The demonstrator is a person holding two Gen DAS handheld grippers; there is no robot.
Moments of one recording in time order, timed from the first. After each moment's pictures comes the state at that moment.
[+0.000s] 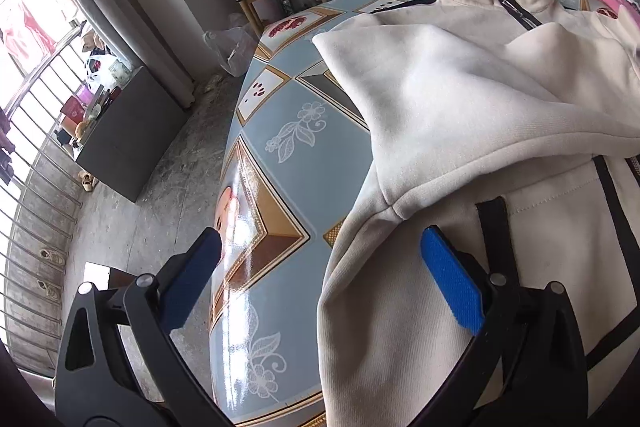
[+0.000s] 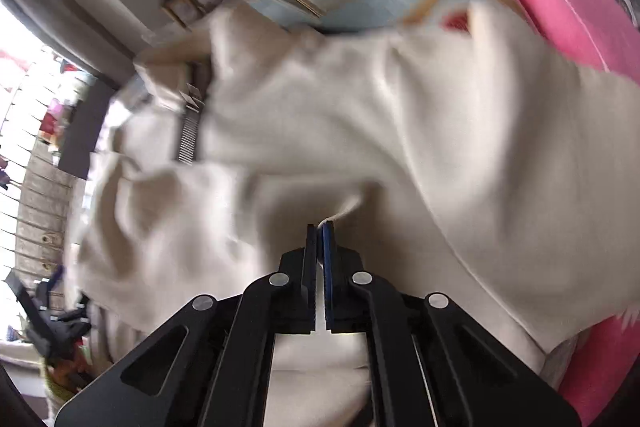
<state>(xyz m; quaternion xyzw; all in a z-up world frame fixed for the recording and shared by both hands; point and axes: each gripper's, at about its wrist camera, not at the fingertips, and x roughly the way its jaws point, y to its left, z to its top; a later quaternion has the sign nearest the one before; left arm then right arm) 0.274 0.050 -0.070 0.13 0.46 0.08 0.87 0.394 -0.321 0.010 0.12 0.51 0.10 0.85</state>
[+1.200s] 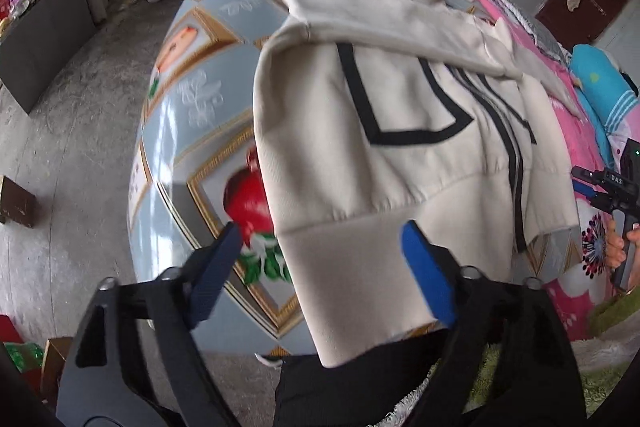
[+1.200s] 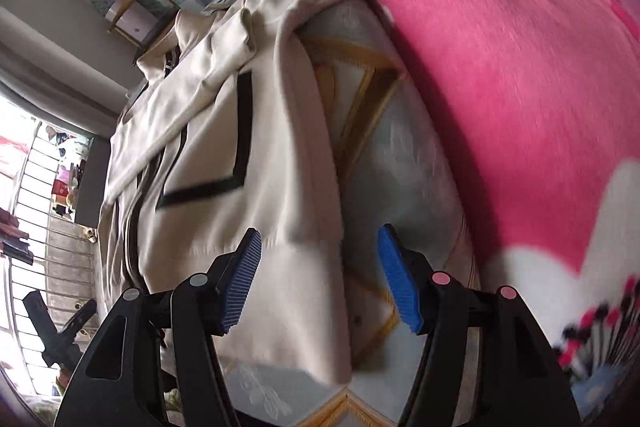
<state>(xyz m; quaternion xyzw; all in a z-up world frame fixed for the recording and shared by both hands) 0.108 0.082 -0.051 -0.08 0.54 -0.11 0.83 0.099 -0.416 -0.043 0.25 0.52 0.00 0.82</state>
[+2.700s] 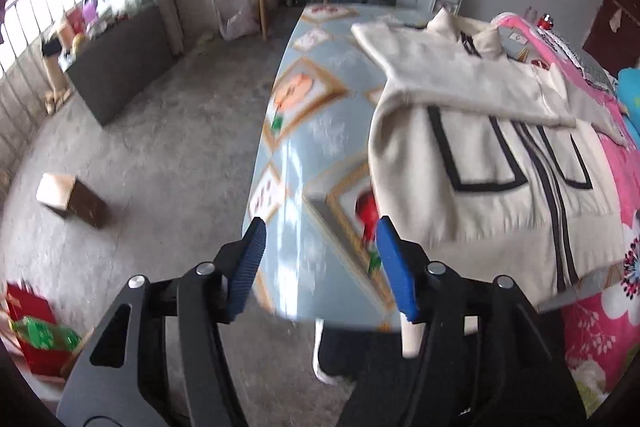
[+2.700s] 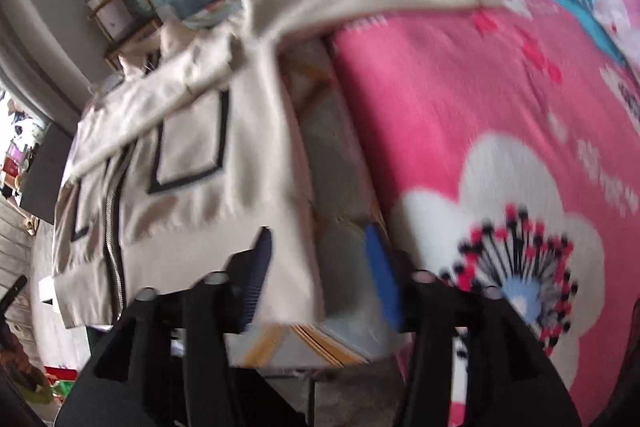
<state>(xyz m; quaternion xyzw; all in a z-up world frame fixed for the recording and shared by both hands) 0.082 0.133 0.005 -0.03 0.46 0.02 0.89 0.070 -0.391 0.029 0.12 0.47 -0.08 0.87</state>
